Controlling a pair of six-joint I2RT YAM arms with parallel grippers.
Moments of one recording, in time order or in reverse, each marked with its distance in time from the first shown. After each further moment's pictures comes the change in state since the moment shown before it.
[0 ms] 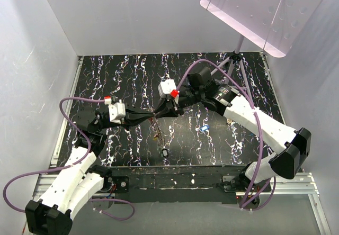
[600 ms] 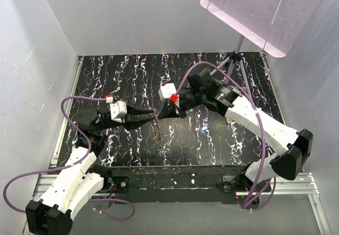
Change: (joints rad) left arm 0.005 0.001 -0.011 -0.027 -0.016 -0.006; right arm 0.008 -0.017 -0.004 -0.055 0.026 -0.041
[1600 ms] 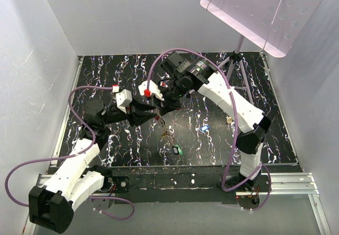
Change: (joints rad) left arm -0.002 0.118 0.026 -0.053 -0.064 -0.078; right arm 0.043 0.455 0.774 -0.901 0.268 -0.269
